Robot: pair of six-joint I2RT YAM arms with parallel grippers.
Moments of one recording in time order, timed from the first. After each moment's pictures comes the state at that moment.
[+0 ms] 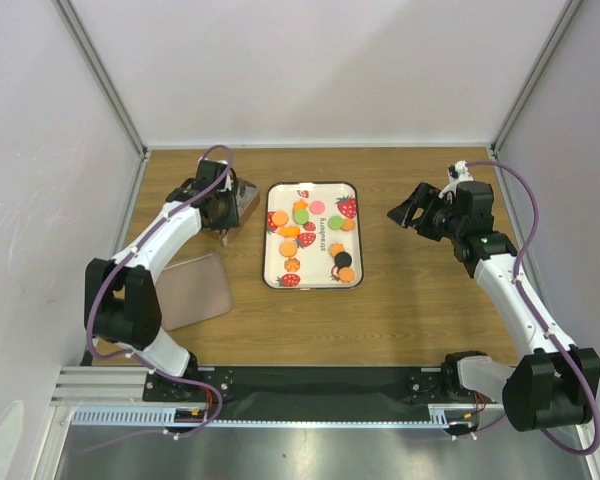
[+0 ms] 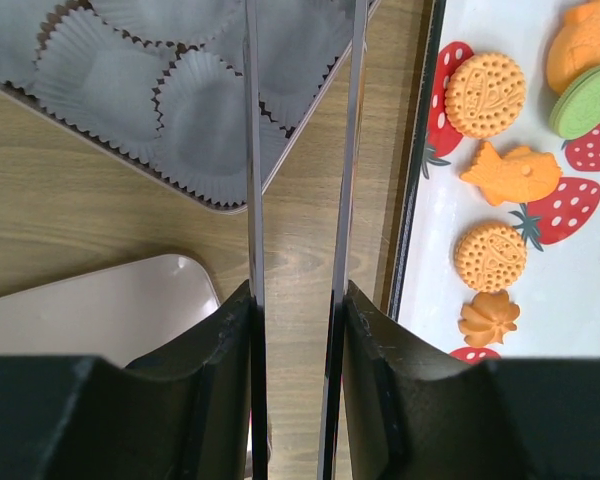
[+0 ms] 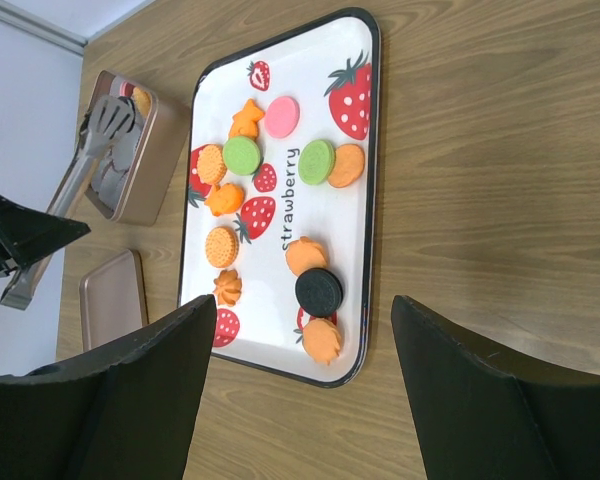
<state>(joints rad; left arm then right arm) -0.24 1.58 1.24 -0.61 -0.12 -0.33 0.11 1.14 0.91 -0.27 -0.35 0.54</state>
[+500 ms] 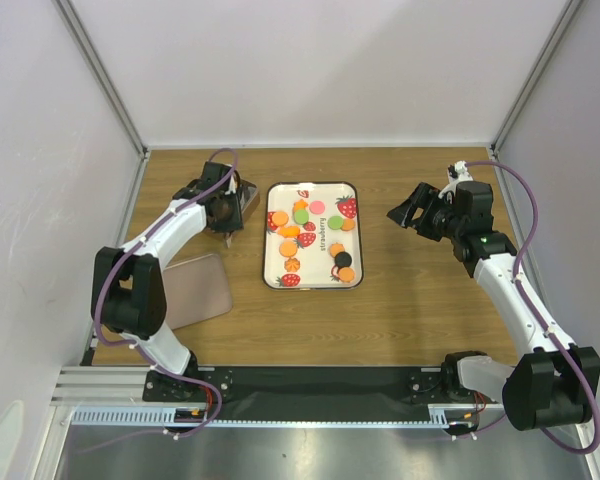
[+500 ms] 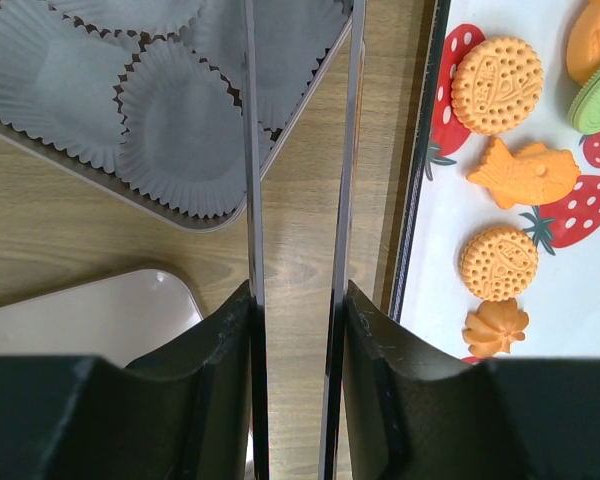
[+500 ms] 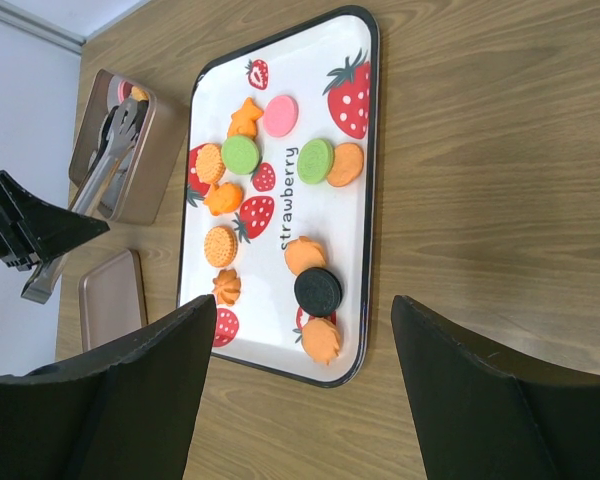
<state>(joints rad) -0.24 1.65 1.24 -0.58 -0.08 -0.33 0.11 1.14 0.91 -0.27 -0.35 0.54</state>
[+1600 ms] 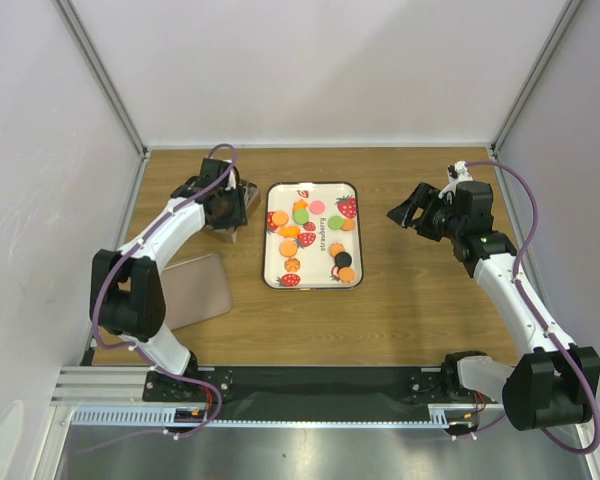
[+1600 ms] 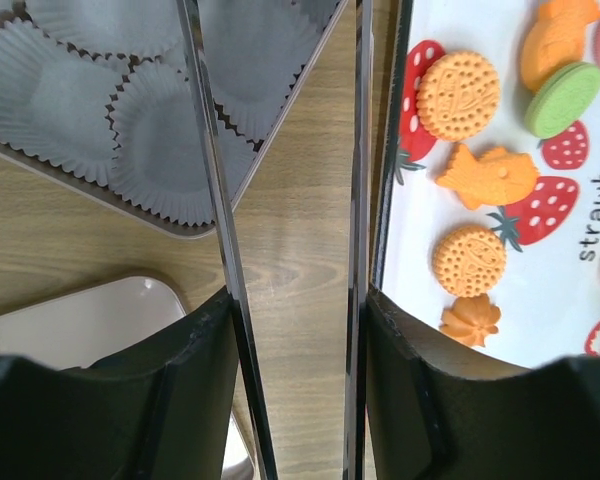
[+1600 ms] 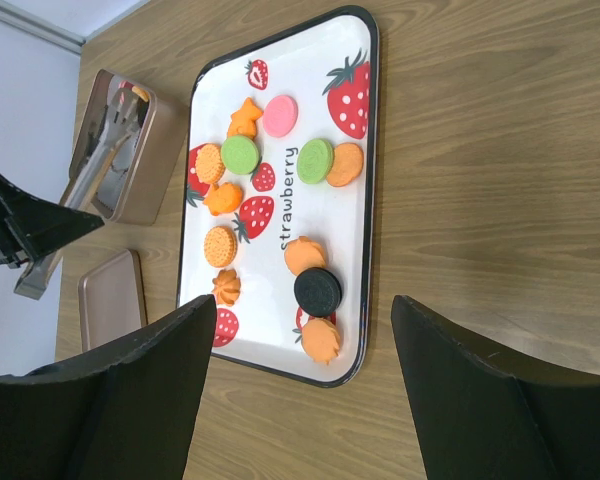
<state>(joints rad) -0.24 1.65 1.25 -0.58 -0.05 -0.33 0.11 1.15 0.91 -0.27 -0.35 0.54</state>
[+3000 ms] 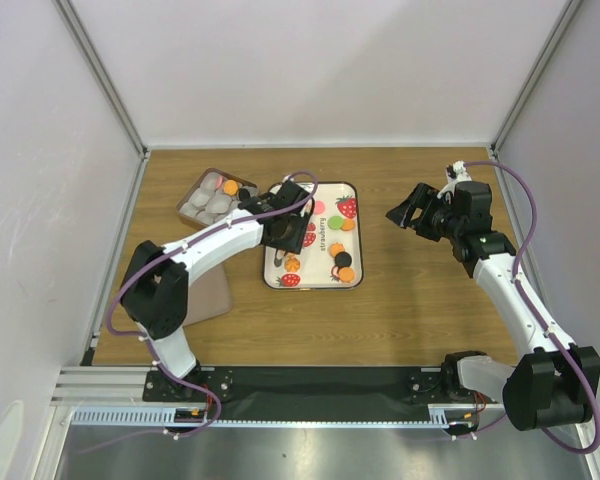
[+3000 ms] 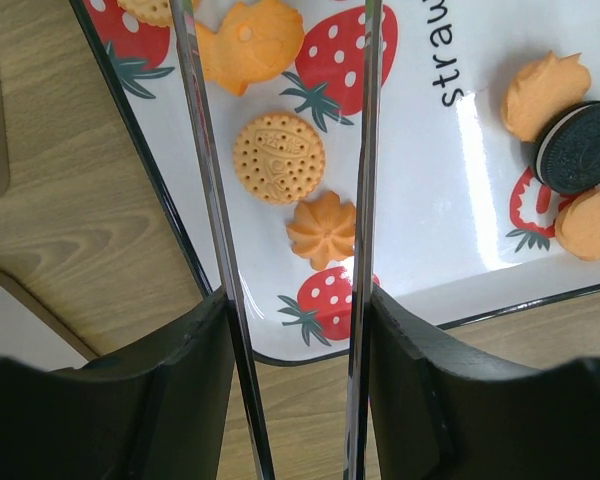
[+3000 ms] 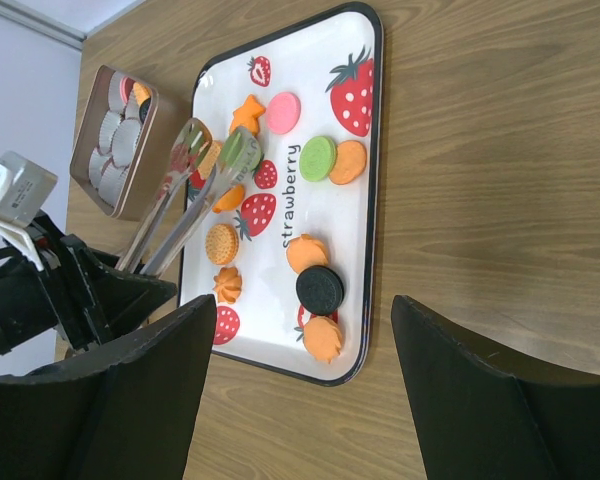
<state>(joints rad) -0.68 1.74 1.35 -0.69 -0.21 -0.32 0.12 1.15 0.91 -0.27 -0.35 0.54</state>
